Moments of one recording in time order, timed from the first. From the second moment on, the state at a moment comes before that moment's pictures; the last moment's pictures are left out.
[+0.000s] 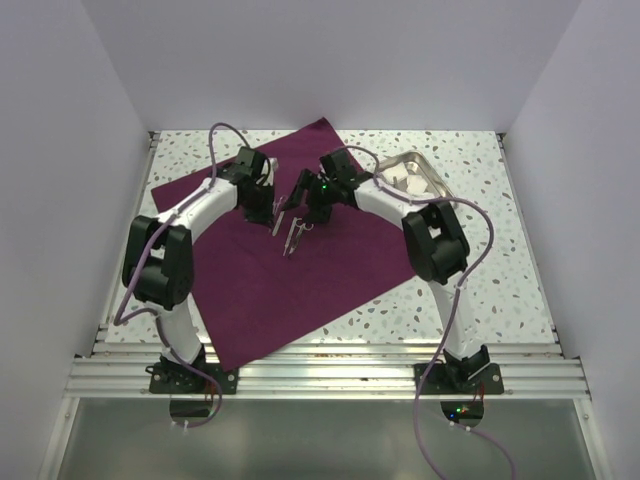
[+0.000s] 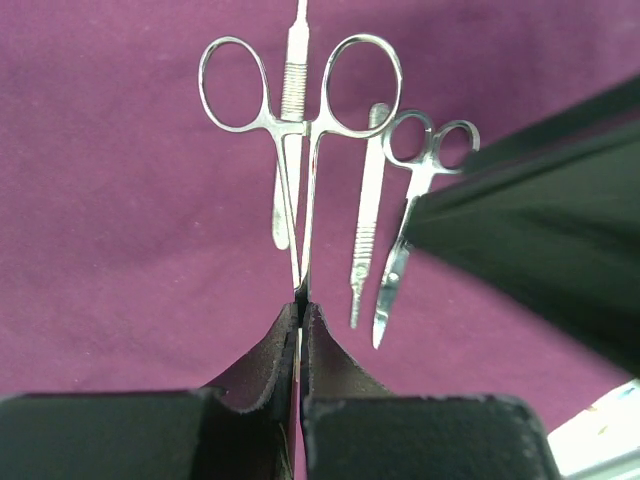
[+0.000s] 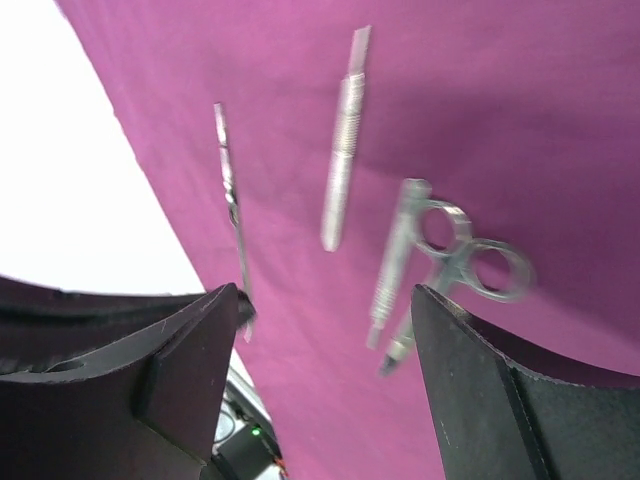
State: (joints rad) left arm -0.31 1.86 1.41 -0.66 0.12 -0.26; right arm 0.55 2.25 1.75 -0.33 -0.41 0.93
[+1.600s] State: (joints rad) left arm -0.31 1.95 1.34 -0.61 0.04 -0.22; right arm 0.46 2.02 1.69 -0.56 -0.20 0.78
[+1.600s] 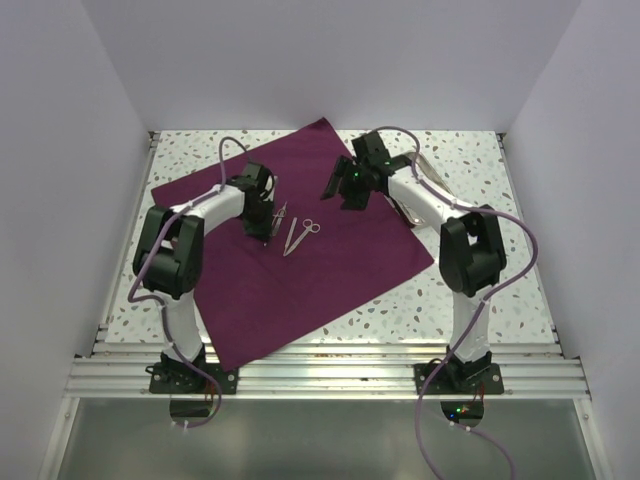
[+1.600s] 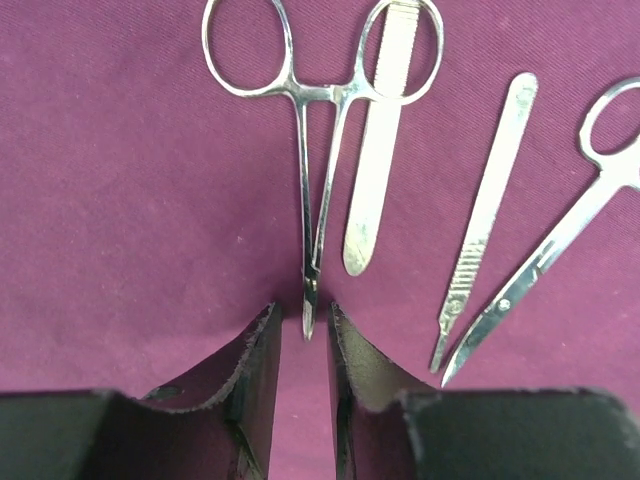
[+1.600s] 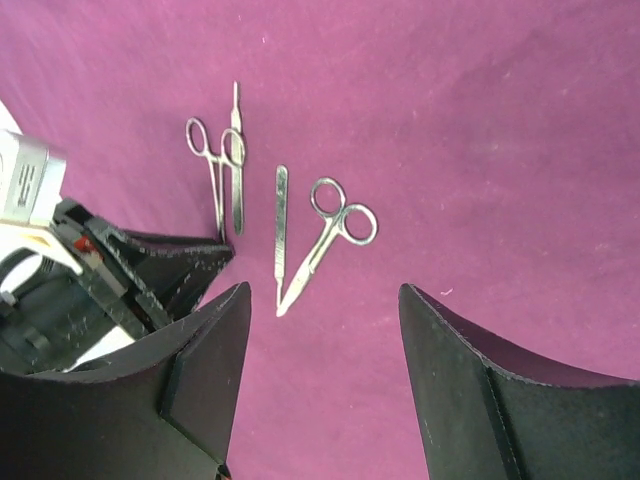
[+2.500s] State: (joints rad) left arm -0.31 1.97 1.40 -0.62 0.05 -0.21; right arm 0.57 2.25 1.87 -0.46 -0.34 0.91
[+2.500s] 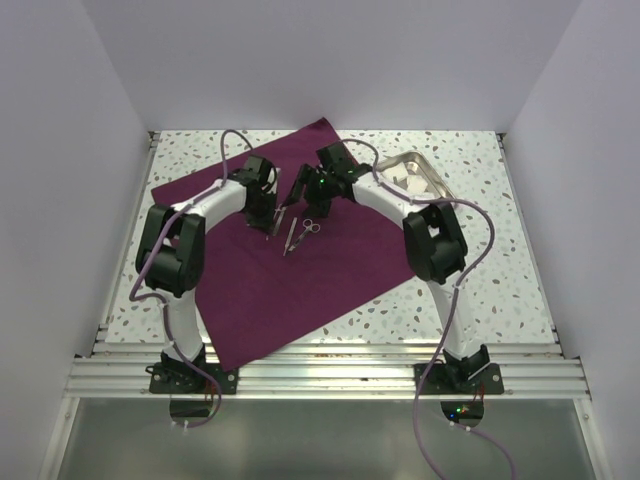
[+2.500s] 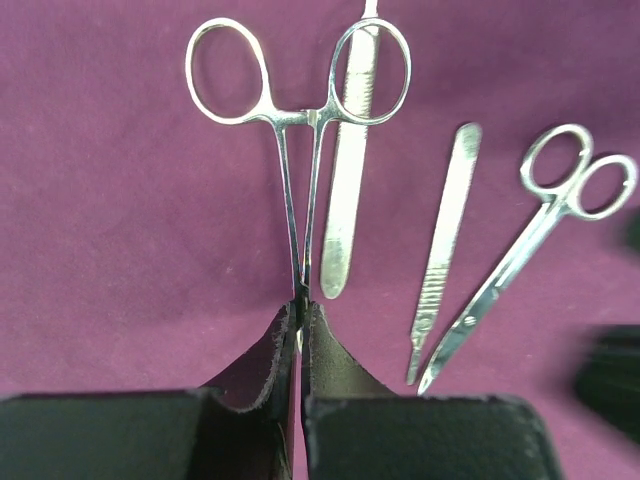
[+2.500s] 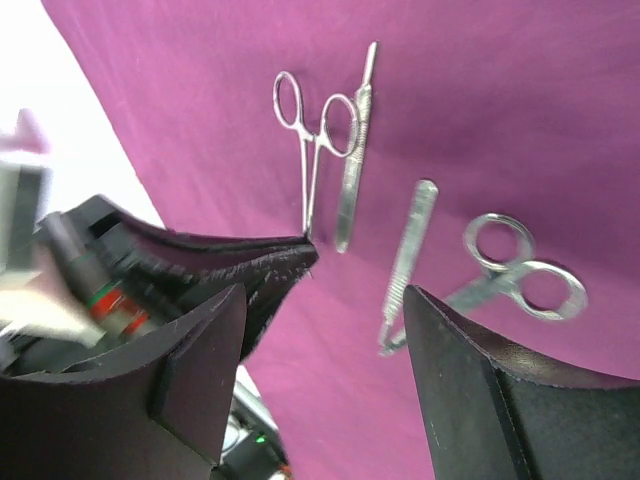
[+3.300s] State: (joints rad) left arm -0.31 1.87 1.40 -0.64 0.14 -0.23; right arm 0.64 2.48 2.04 -0.34 -0.40 1.07
